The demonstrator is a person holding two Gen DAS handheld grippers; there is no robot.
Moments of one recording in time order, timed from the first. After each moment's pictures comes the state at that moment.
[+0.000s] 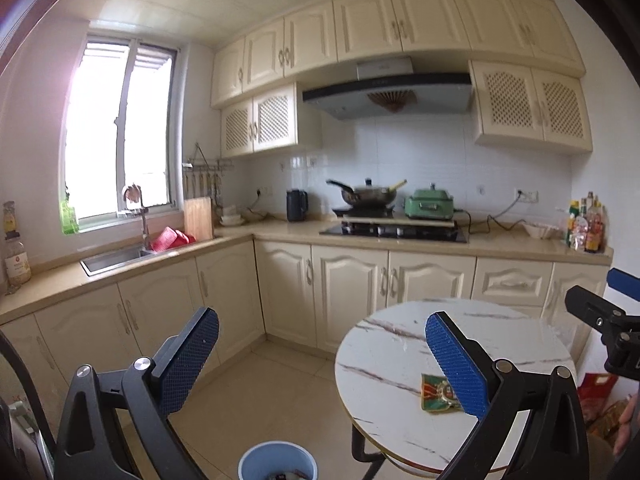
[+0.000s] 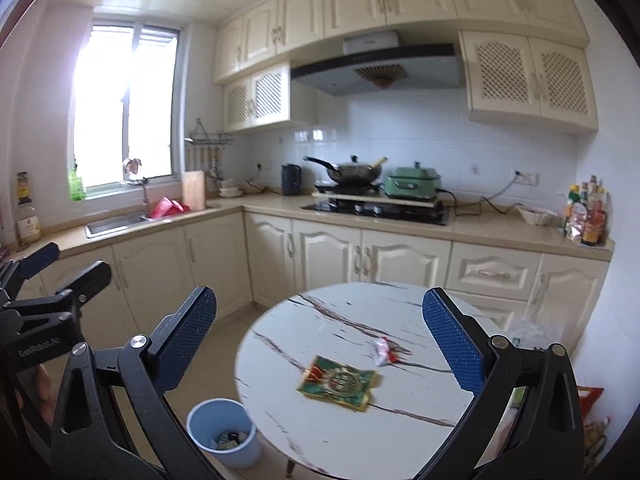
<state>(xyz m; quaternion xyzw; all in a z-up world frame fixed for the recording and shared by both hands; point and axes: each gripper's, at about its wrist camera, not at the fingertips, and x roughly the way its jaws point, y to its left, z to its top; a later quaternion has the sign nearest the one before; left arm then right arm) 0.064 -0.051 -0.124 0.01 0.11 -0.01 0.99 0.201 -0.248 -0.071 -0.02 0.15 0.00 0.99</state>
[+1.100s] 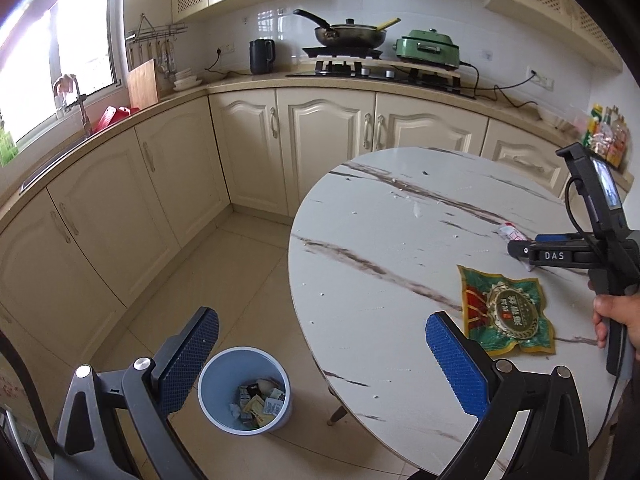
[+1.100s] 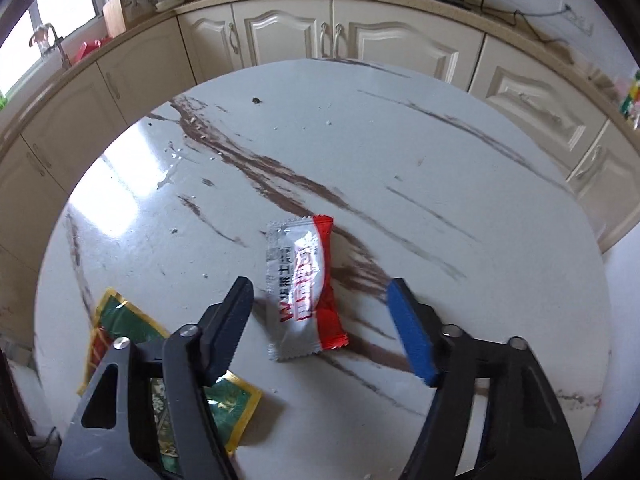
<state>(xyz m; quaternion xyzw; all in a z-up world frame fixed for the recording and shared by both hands) 0.318 -0.082 -0.190 0.02 0.36 -0.05 0.93 0.495 -0.381 -0.309 -0.01 0.51 -0.01 0.86</state>
